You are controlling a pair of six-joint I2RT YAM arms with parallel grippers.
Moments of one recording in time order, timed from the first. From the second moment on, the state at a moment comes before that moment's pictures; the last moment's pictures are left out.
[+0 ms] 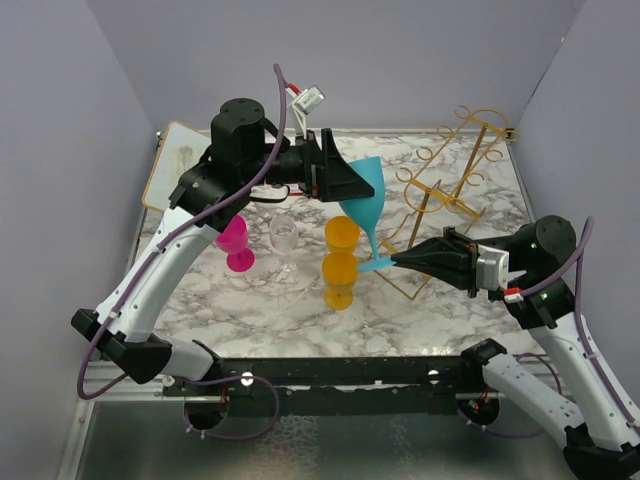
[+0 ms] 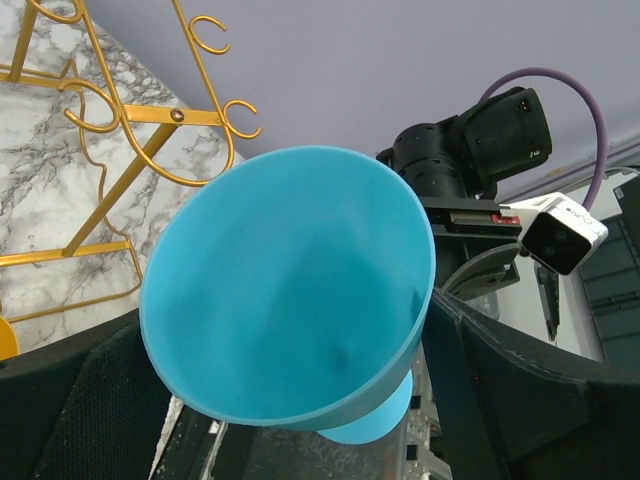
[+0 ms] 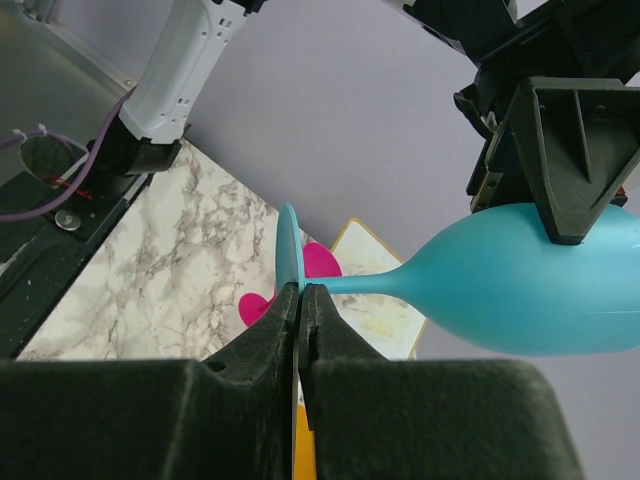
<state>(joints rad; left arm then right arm) -0.62 1.38 1.73 -0.49 0.79 -0.71 0.43 0.72 0.92 0.07 -1.30 -0.53</state>
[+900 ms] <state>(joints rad) -0.61 1.20 1.59 -0.53 0.73 -0.47 0.43 0.62 0.93 0.08 -1.14 -0.48</state>
